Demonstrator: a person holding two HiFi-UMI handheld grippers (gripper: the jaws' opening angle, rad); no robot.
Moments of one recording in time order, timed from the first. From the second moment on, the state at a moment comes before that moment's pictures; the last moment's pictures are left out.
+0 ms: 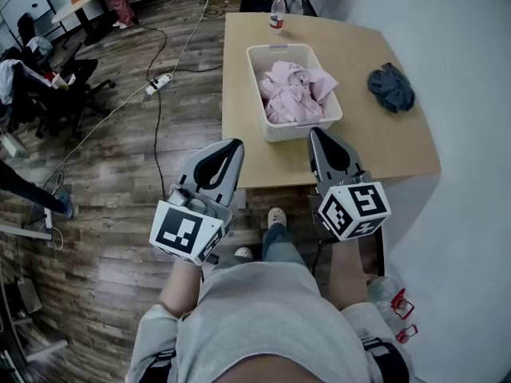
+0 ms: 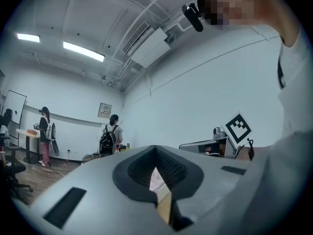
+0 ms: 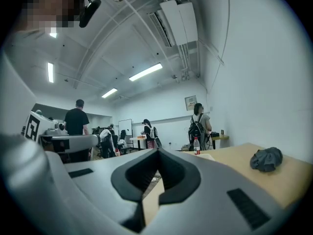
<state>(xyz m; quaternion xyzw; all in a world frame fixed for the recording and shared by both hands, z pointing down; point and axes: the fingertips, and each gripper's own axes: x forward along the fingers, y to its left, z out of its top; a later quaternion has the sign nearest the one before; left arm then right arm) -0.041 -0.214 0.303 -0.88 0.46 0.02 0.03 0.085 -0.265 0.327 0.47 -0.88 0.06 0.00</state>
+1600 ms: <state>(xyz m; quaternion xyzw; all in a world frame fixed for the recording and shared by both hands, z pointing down) 0.050 -0.078 0.289 -0.91 0.42 0.03 0.04 0.130 -0.093 0.290 0.45 -0.89 0.01 -0.04</state>
